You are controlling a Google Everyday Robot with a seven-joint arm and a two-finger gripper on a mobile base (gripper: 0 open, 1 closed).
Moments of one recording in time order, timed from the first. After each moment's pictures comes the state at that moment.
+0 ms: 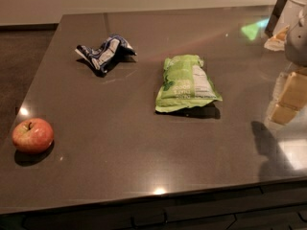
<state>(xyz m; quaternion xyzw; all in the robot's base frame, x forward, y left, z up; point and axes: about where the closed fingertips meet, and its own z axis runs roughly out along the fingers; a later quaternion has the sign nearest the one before) 0.438 -0.217 0.977 -0.60 0.78 -0.04 0.16</state>
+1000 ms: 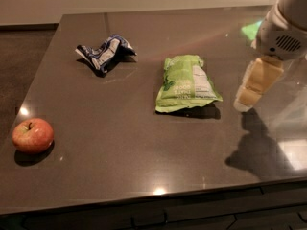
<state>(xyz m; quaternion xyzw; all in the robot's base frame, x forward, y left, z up) 0.489 -0.204 0.957 -0.53 0.83 -0.02 0.15</state>
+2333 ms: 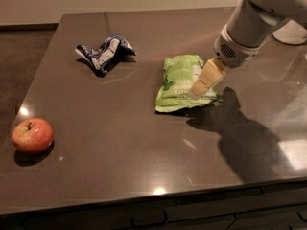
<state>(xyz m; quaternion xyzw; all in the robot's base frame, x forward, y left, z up) 0.562 -0.160 0.895 -0.38 0.91 0.02 0.16</state>
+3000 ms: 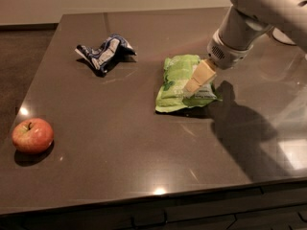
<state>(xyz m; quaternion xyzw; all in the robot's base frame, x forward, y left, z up) 0.594 -0.158 0.869 -0.34 0.93 0.03 0.15</state>
